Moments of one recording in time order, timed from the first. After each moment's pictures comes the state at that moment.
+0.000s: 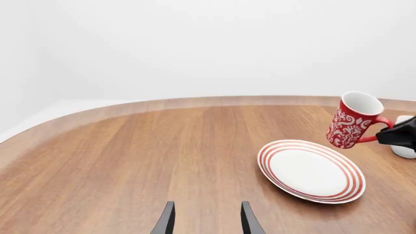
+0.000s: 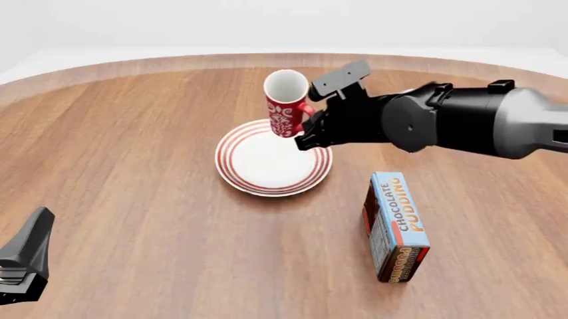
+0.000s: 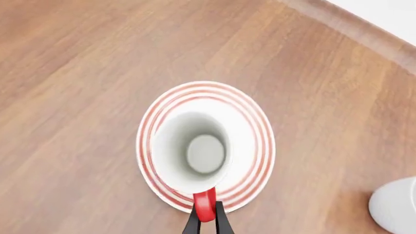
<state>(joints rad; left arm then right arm) 0.00 0.01 0.00 0.00 0.00 0.56 1.63 -1.10 0.15 -0.10</state>
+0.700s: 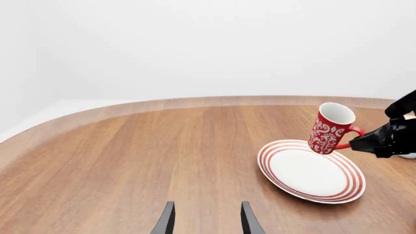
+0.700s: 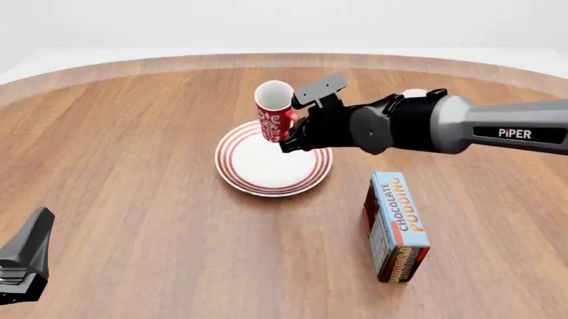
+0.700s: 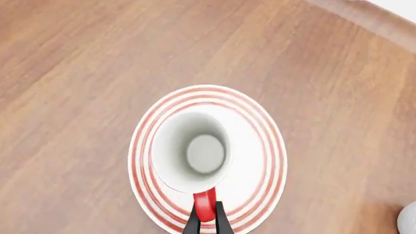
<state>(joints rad) 0.00 0.01 0.00 0.00 0.00 0.56 1.82 -1.21 0.08 -0.06</state>
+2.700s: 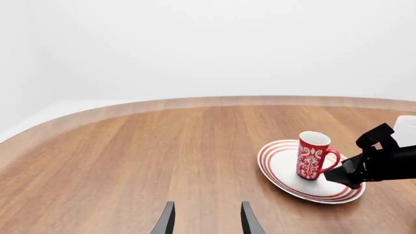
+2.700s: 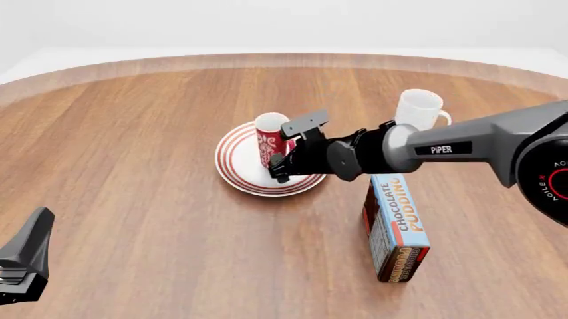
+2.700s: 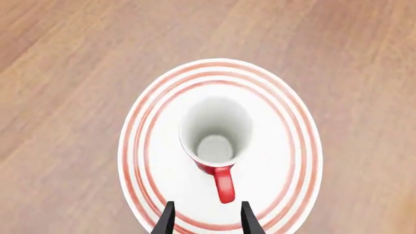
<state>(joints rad) 0.00 0.01 0.00 0.00 0.00 0.58 2.02 -1.23 -0.02 0.01</state>
